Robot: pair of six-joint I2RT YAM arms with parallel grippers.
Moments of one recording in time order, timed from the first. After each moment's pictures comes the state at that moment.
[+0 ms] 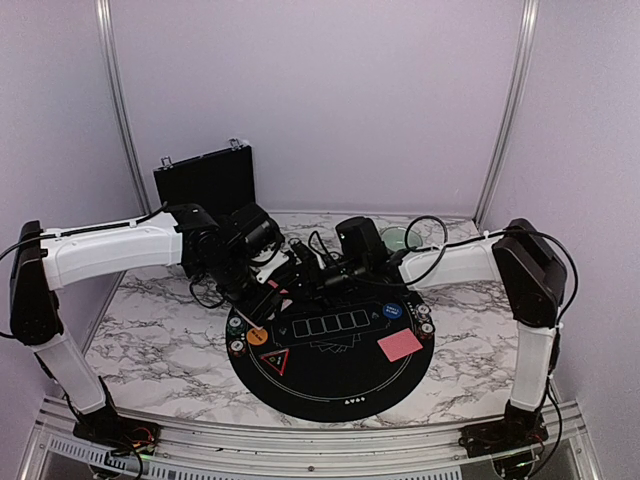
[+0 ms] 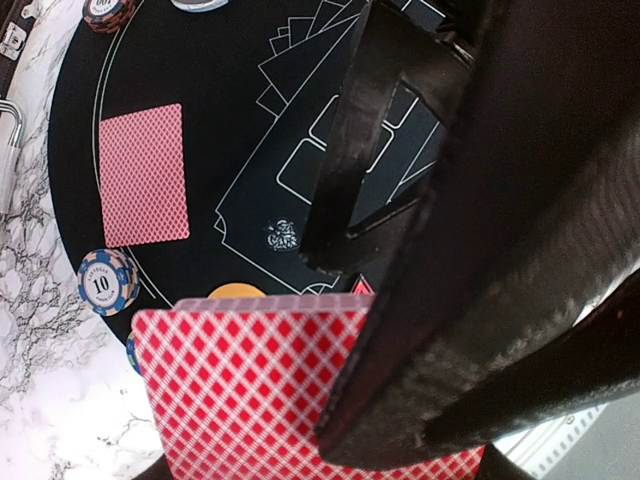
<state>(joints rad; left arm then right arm) -0.90 1.68 1.41 -0.93 0.04 -0.15 0.81 1.98 1.28 0.19 -0.86 0.89</state>
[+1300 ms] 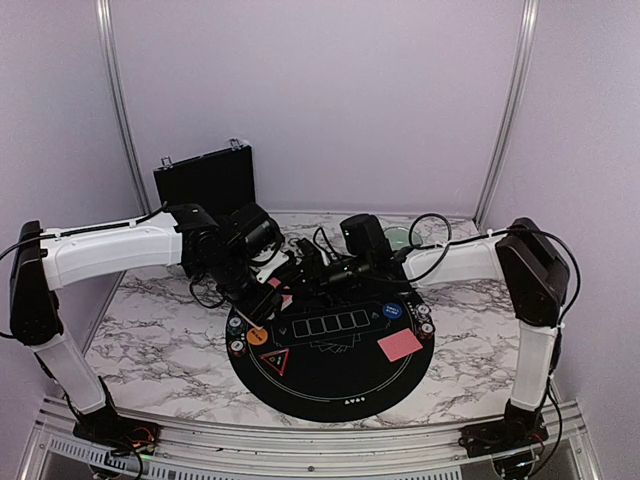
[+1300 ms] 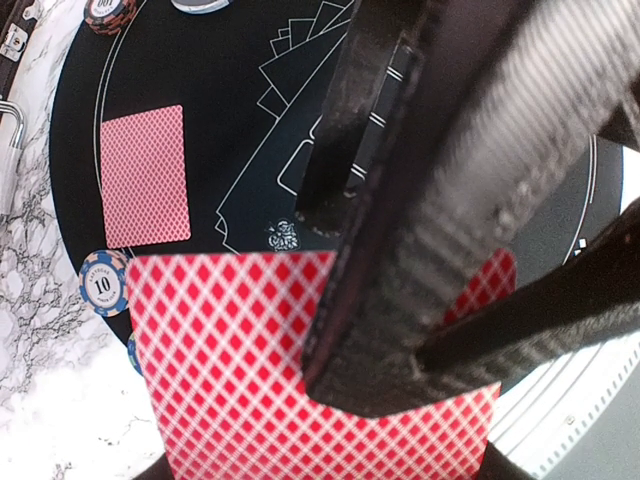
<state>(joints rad) -0.90 1.68 1.41 -0.93 0.04 -0.15 0.78 1.97 1.28 0.18 -0.85 0.89</state>
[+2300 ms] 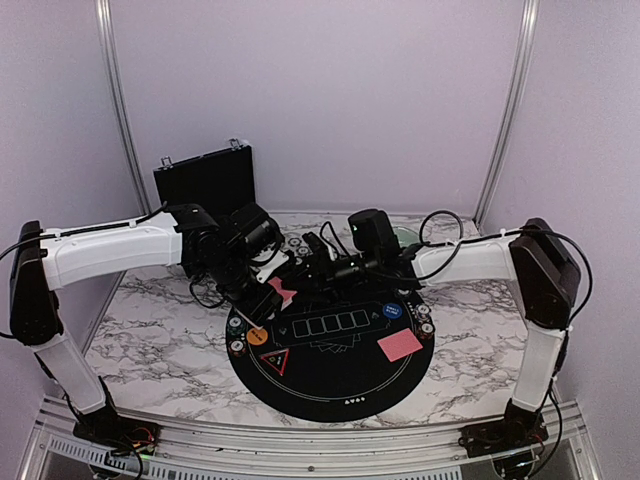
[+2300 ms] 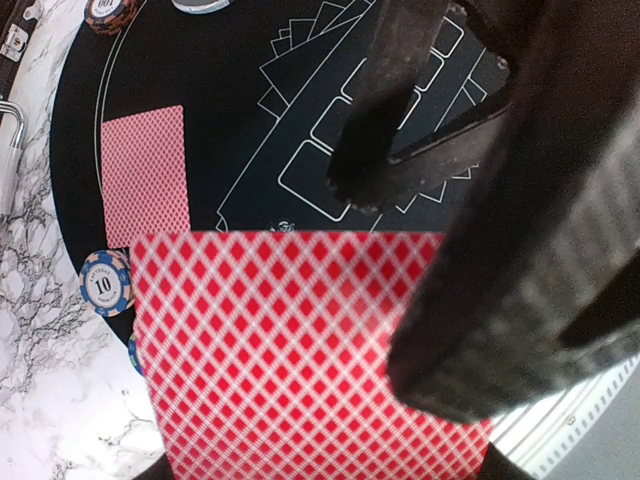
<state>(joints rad) -0.90 1.68 1.41 -0.93 0.04 -0.15 0.77 1.91 1.25 0.18 -0.84 0.89</state>
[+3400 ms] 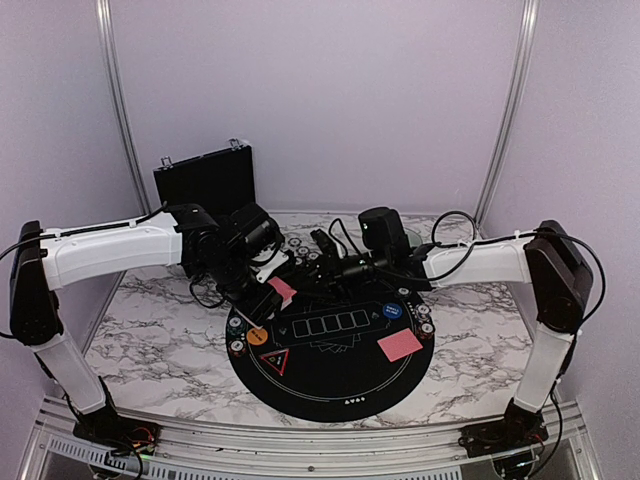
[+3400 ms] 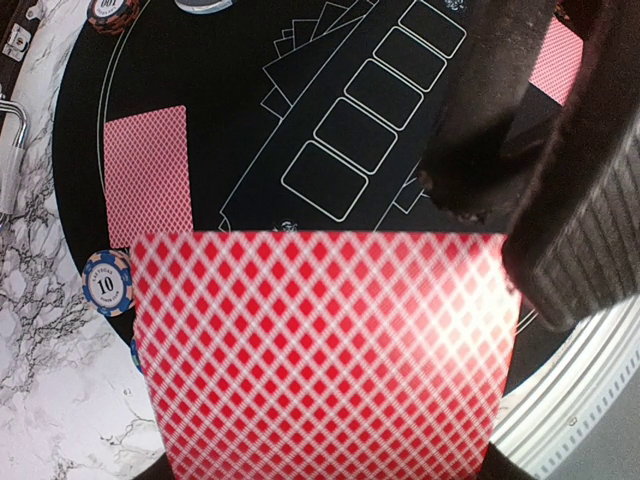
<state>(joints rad) -0.90 1.68 1.41 -0.93 0.03 -0.15 0.76 1.83 1.18 0.21 -0.83 0.93</state>
